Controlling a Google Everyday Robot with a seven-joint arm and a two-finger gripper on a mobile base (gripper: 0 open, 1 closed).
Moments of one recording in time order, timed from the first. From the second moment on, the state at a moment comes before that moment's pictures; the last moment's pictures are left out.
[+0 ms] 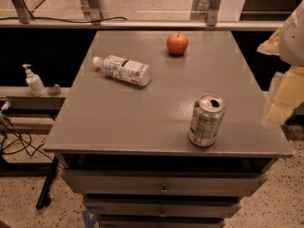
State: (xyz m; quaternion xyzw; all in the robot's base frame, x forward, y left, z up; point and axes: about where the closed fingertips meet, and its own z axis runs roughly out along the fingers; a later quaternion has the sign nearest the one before) arm 0.438 -0.217 0.976 -0.60 0.78 -0.03 0.16
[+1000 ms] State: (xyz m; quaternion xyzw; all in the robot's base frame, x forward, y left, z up) arm 0.528 -0.163 0.968 -0.60 0.77 -0.01 0.21
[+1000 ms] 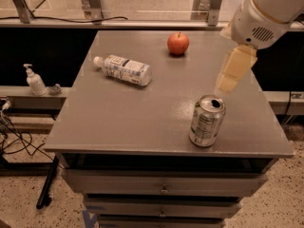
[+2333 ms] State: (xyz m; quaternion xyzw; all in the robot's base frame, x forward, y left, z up) arm 0.617 -0.039 0.950 -0.55 0.81 0.07 0.20
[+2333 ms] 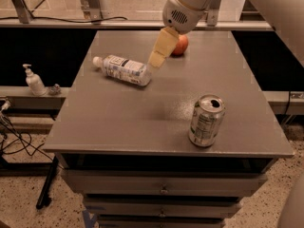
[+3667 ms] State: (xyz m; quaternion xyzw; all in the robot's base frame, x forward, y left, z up) arm 0.674 0.109 0.923 -0.54 0.79 0.10 0.29
